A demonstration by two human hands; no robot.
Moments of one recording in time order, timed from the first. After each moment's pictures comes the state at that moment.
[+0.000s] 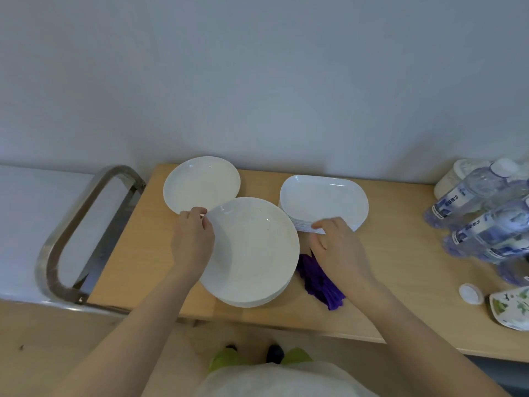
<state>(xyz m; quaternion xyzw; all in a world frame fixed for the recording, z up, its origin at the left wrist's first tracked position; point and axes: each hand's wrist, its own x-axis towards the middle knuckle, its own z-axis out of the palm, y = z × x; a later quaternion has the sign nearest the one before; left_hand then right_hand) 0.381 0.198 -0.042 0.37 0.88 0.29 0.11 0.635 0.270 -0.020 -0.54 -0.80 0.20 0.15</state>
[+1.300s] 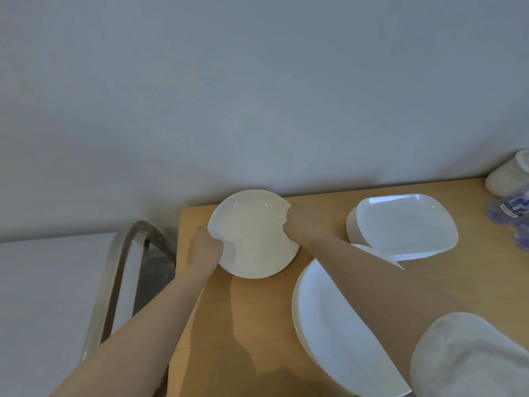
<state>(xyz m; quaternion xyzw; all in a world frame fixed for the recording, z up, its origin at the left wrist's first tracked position) 0.166 0.302 -0.100 0.36 0.83 0.22 0.36 0.360 0.394 -0.094 -0.65 -0.70 0.28 -0.06</state>
